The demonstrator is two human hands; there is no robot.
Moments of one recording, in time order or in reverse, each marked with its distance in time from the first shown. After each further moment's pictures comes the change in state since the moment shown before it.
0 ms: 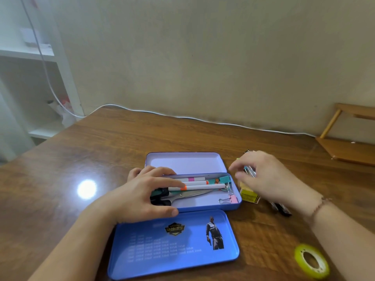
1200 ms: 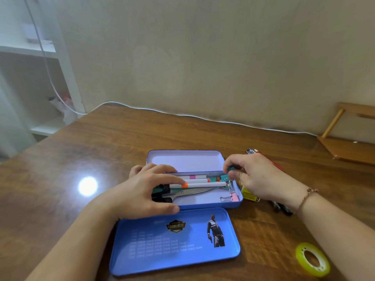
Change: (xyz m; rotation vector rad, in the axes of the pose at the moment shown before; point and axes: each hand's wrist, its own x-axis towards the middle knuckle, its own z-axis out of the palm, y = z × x) left_hand 0.001 -0.002 0.001 0.016 0.007 0.001; right_hand 0.009 -0.014 0.007 0.114 -0.120 -0.055
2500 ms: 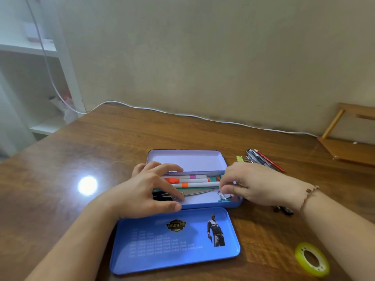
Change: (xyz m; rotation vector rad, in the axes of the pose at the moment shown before) left_hand 0.000 0.007 -0.003 -0.034 -0.039 0.033; right_hand -0.001 -0.004 -0.004 -0.239 -0.284 -0.175
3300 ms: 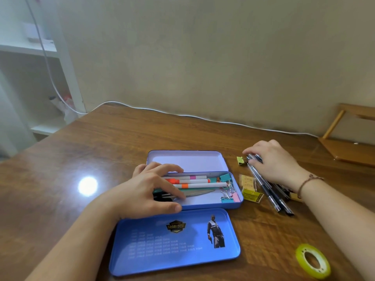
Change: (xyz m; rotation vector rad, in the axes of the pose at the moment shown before) left_hand 0.001 0.002 0.000 -0.027 -0.004 -0.002; right_hand 0.011 0.074 0.008 -0.054 0.308 0.491
